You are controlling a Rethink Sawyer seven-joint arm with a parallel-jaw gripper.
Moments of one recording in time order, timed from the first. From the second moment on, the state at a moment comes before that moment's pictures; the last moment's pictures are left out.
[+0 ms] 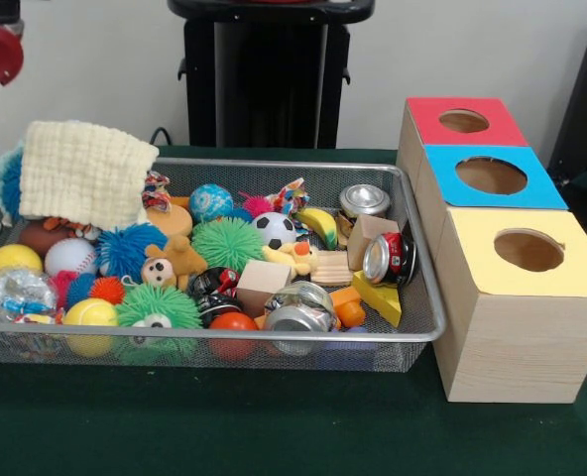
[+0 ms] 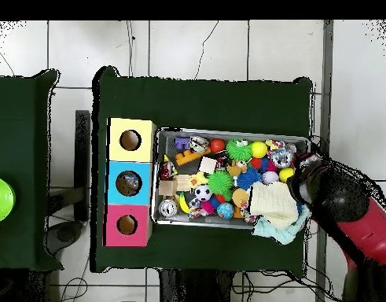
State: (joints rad) arm -0.60 -0.73 -0.12 1.65 0.20 0.41 1.92
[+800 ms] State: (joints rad) arm -0.66 -0.79 -0.10 1.76 0.29 0.30 1.92
